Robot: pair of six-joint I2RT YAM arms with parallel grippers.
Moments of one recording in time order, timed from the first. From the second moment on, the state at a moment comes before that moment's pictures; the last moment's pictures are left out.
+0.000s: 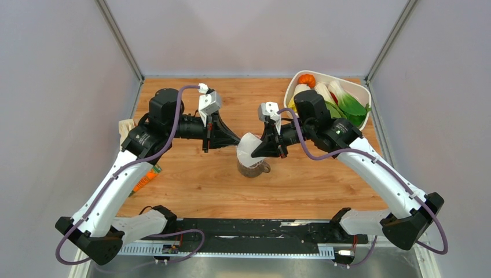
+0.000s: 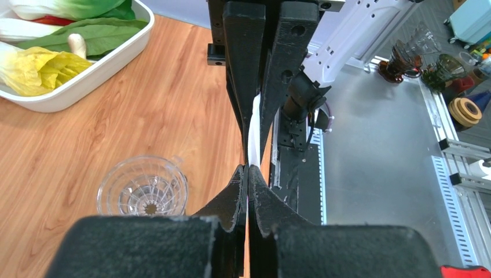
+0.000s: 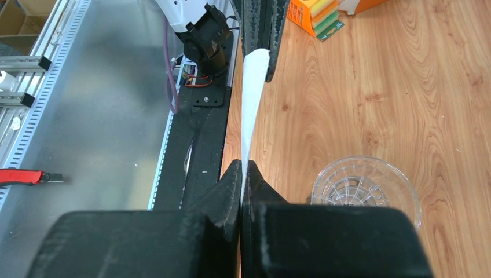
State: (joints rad) left arm -0.55 1.08 1.32 -0.54 0.96 0.00; right arm 0.70 1.25 1.38 -0.65 -0.95 -0.31
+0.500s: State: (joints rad) left arm -0.57 1.10 1.33 -0.58 0.97 0.06; right arm 0.70 1.27 1.38 -0.65 -0.98 -0.31
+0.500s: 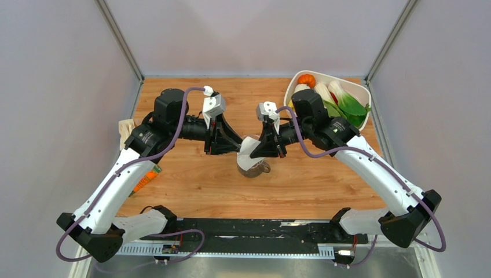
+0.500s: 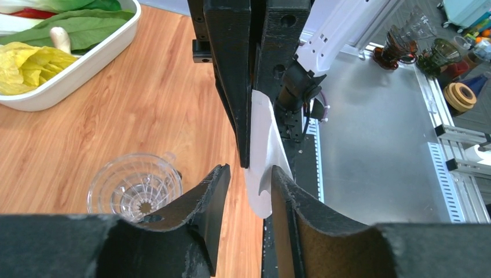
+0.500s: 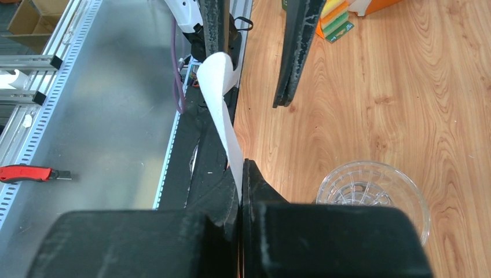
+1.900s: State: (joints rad) left arm -0.57 1.13 1.34 -0.38 1.00 -0.12; right arm 0.71 1.26 1.37 -0.65 -1.00 -0.31
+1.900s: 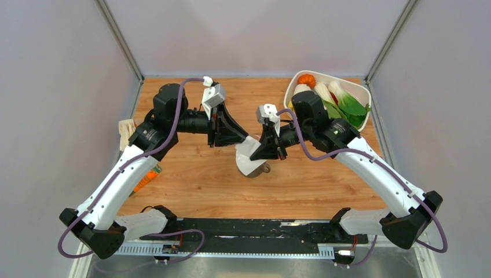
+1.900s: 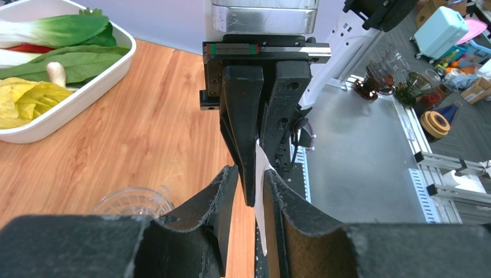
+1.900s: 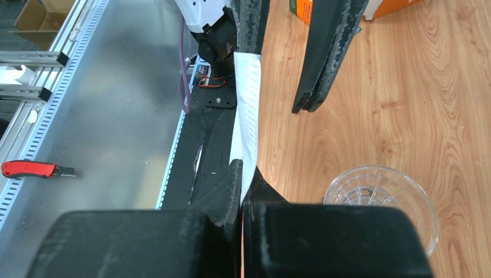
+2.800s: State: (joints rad) left arm -0.57 1.08 1.19 -0.52 1.01 -0.02; right arm 0.71 1.25 1.37 -0.65 -1.01 -0.31
